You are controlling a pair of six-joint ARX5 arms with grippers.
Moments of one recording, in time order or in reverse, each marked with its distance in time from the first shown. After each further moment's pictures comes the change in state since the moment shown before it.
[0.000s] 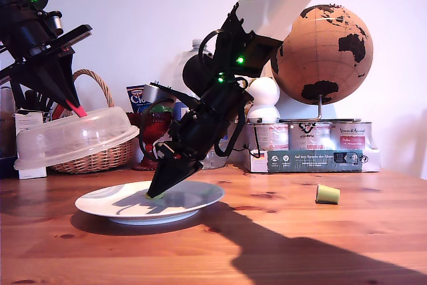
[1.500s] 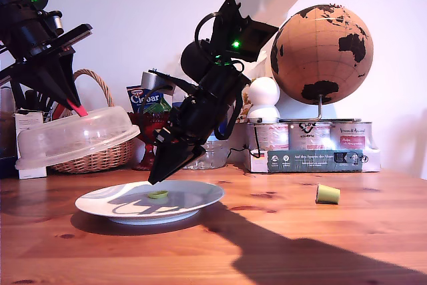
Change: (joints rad) left arm 0.000 0.000 0.000 0.000 0.015 0.000; right arm -0.001 0.000 0.095 -0.102 0.045 -0.004
